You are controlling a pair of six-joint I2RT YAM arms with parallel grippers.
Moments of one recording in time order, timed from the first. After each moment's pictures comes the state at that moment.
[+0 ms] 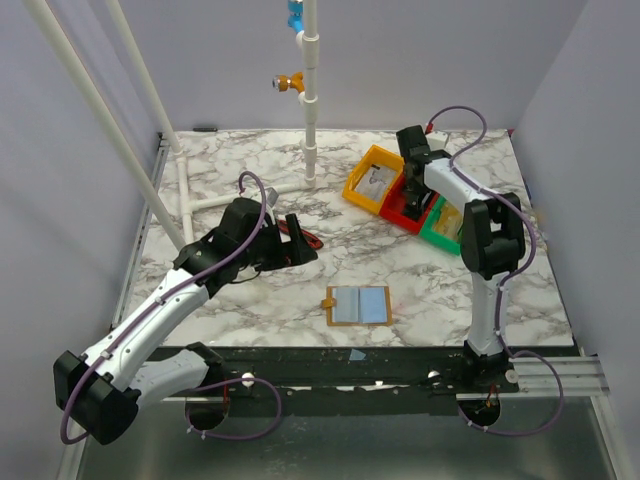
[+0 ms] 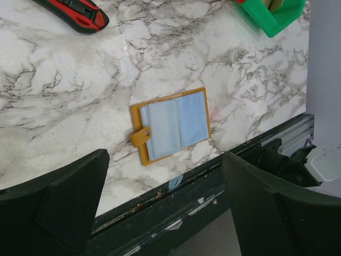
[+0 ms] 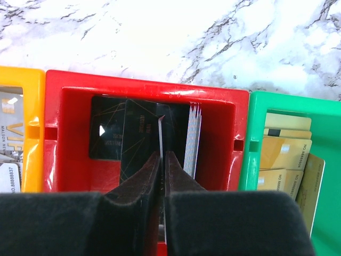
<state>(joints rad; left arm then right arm) -0.59 1.02 0.92 -0.58 0.19 -0.71 0.27 2.13 1.72 -0.58 0.59 0.50</state>
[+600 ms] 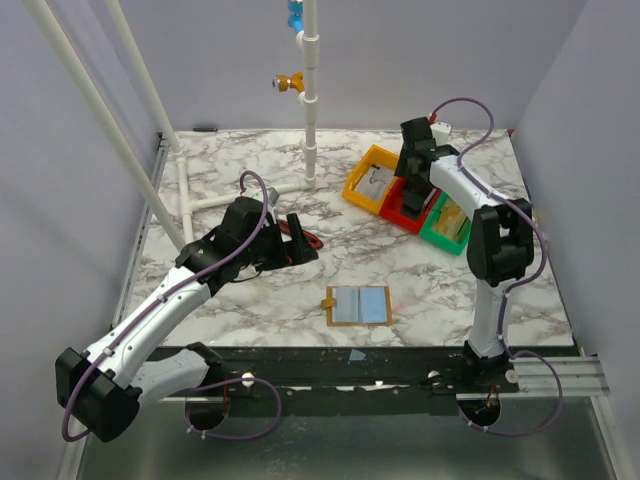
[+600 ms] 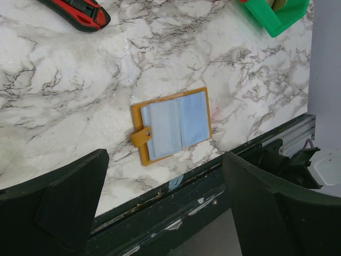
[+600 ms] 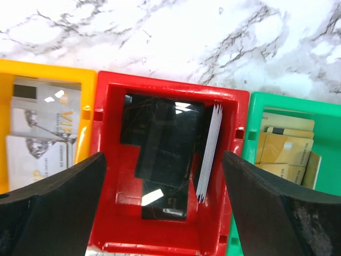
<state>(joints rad) -0.59 1.04 0.93 -0.57 0.19 -0.72 0.27 2.06 1.72 -0.58 0.52 0.50</state>
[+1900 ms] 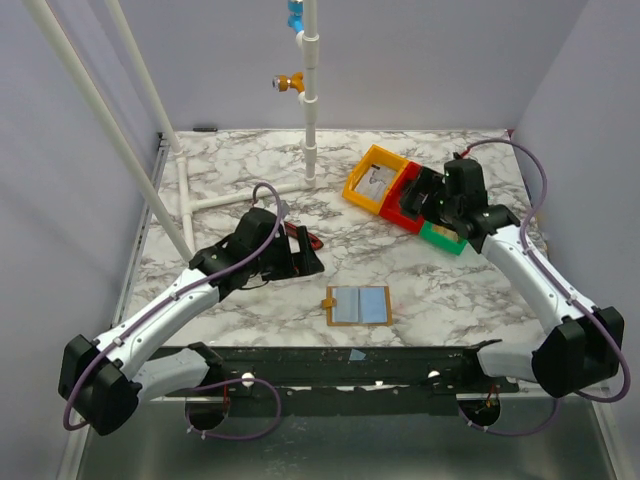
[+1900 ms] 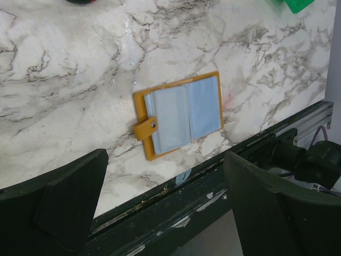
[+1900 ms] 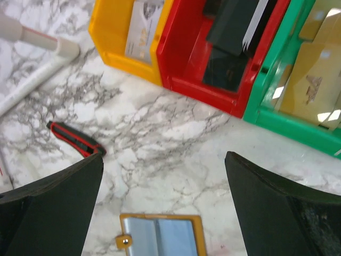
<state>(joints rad) -0.63 1.07 0.85 -0.51 0.19 -0.73 0.30 1.30 1.10 -0.45 0.10 0.60</state>
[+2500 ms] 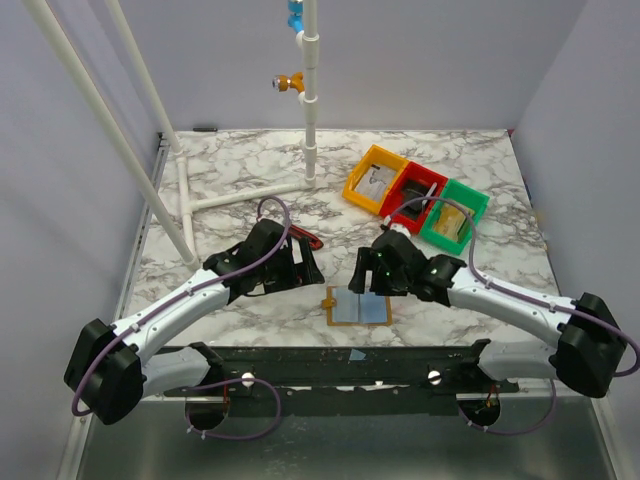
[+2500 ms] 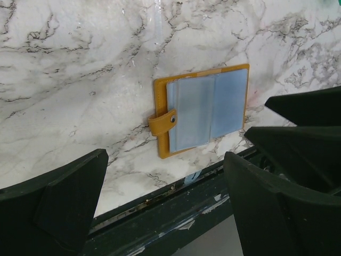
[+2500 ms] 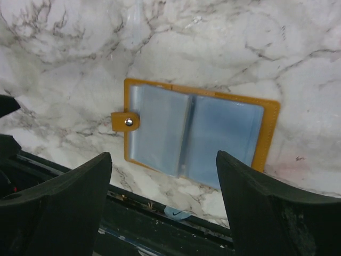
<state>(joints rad) -0.67 1.13 0.74 -0.44 0.16 -0.82 0.83 1.23 0.78 -0.44 0.12 0.81</state>
